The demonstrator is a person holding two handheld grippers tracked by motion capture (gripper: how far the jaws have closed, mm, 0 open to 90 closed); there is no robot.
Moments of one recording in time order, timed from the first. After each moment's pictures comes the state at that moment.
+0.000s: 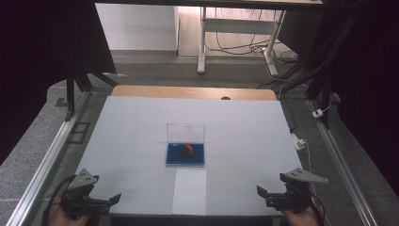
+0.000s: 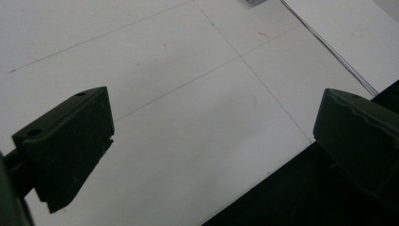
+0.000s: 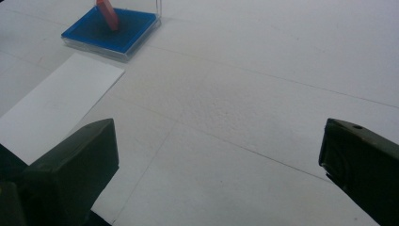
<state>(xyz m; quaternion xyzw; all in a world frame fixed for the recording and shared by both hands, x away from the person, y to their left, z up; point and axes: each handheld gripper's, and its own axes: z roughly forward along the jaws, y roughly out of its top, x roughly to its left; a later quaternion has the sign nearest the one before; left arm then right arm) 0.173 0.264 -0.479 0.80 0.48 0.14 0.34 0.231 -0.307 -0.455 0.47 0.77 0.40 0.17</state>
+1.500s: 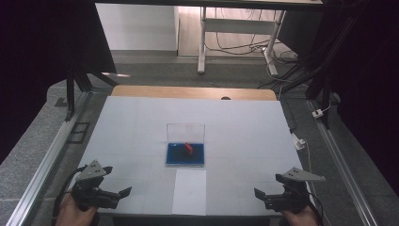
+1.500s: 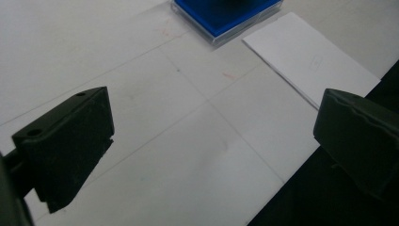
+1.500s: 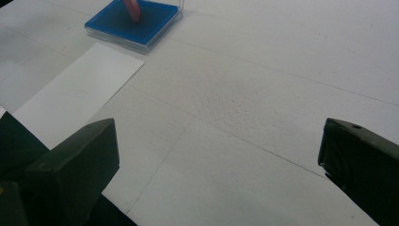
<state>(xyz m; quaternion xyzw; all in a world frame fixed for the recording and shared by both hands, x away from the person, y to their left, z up) 0.198 0.244 -0.469 0.81 0.43 0.13 0.39 0.233 -0.304 -0.456 0.44 0.79 0.40 0.14</state>
